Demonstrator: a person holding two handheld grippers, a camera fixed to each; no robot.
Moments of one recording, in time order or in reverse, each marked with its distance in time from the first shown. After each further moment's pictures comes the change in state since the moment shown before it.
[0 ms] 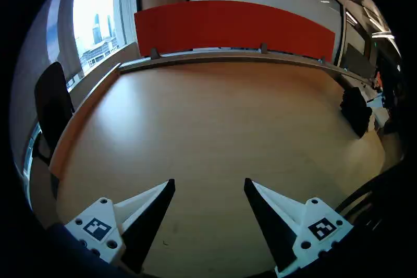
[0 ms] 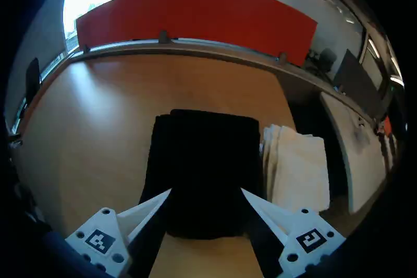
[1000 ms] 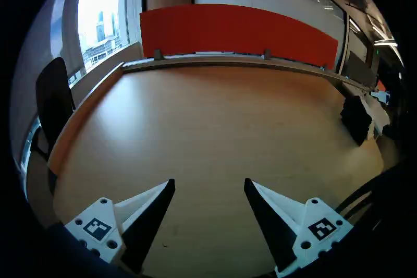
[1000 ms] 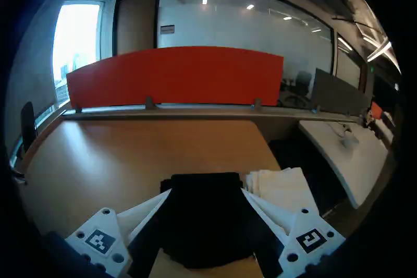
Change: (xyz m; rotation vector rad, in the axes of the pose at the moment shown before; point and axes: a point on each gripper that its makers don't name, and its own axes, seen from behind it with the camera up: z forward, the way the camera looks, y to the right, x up) left arm 0.005 -0.003 -0.002 -0.003 0.023 -0.045; right arm 0.083 -0.001 -0.052 -0.086 0.394 0.162
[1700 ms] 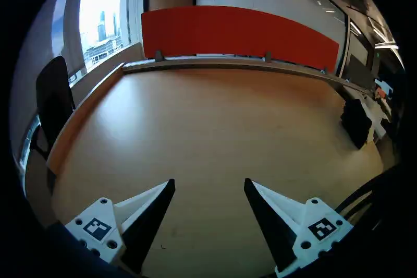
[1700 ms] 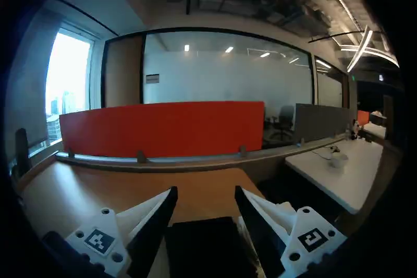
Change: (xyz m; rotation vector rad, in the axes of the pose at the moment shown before) left arm 0.005 0.001 0.003 0.000 0.014 -0.014; right arm 0.077 0.000 -0.022 -0.085 0.318 0.075
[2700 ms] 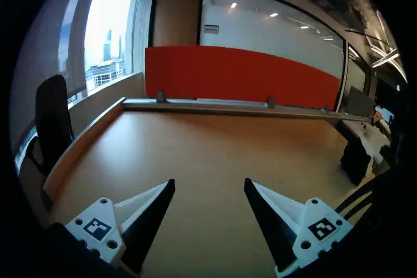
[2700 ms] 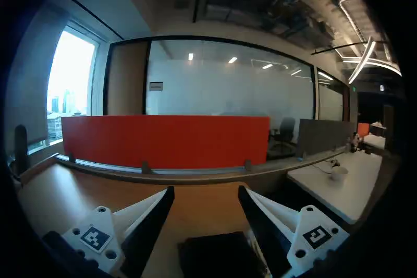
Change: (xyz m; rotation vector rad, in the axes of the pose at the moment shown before) left arm 0.119 -0.014 0.019 -0.015 0.258 -0.049; right arm 0.038 -0.044 0.001 -0.002 0.052 -0.047
